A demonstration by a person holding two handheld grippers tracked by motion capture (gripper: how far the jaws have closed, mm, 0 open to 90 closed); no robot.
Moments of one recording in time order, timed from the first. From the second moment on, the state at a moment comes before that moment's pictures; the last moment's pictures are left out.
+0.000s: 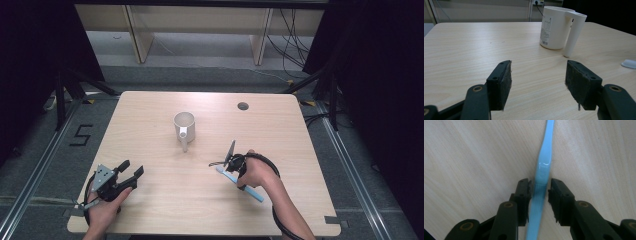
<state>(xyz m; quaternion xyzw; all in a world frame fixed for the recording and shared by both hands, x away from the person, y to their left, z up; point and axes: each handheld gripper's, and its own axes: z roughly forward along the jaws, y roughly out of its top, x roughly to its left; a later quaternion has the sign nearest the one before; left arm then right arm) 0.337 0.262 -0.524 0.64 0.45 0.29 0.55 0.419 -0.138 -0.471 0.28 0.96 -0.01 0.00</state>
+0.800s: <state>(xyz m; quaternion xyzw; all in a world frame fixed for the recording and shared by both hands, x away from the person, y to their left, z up) 0.339 0.262 -0.525 0.63 0.45 0.29 0.56 0.423 -0.138 -0.474 0.29 0.96 -0.02 -0.01</state>
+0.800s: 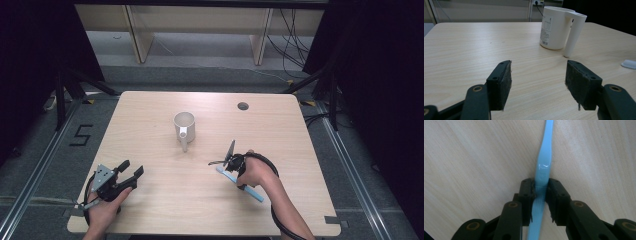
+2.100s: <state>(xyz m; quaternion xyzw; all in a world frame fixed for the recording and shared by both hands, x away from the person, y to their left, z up) 0.337 0.260 -0.524 0.64 0.45 0.30 0.55 0.416 -0.149 -0.452 0.33 0.94 0.04 0.01</state>
